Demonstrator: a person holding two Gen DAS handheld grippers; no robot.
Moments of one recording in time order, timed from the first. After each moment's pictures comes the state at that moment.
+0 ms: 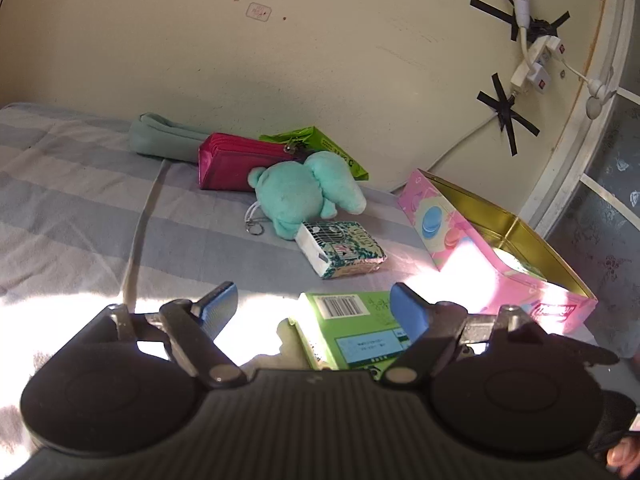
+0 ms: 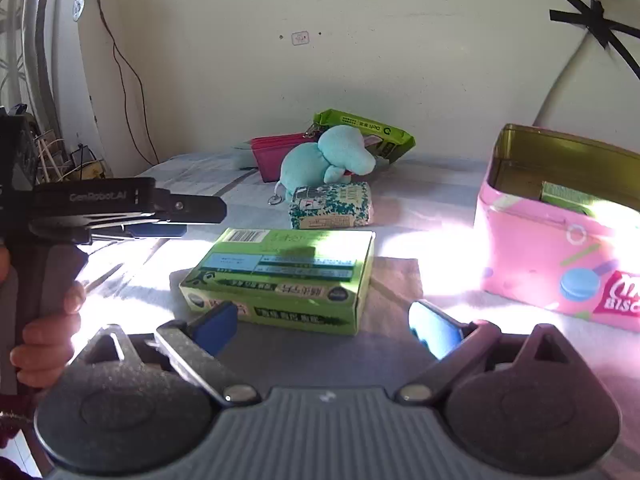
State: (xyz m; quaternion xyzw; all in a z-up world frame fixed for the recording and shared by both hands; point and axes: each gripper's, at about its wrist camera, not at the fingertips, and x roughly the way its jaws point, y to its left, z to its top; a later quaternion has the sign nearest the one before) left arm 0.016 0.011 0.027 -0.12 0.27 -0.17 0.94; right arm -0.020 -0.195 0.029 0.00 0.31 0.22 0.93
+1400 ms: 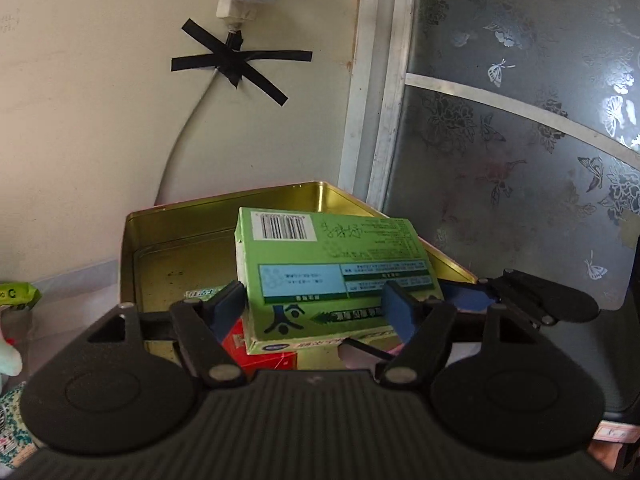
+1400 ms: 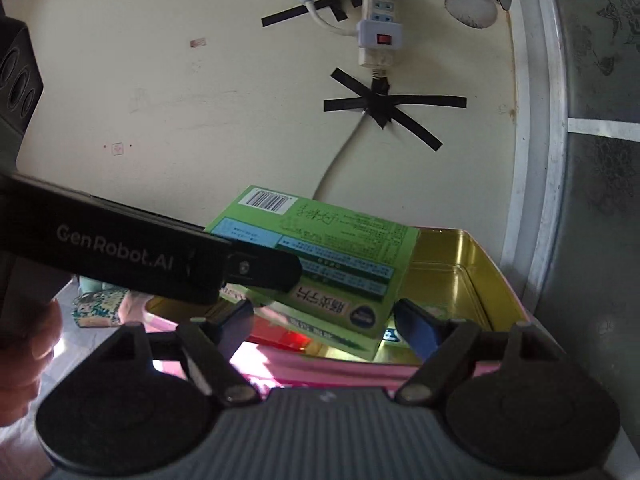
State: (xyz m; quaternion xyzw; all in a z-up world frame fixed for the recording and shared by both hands) left arm 0.072 -0.274 0.085 0.05 0.24 -0.38 0.89; right arm -0.010 -0.398 0.068 0.01 0.19 0.02 0.98
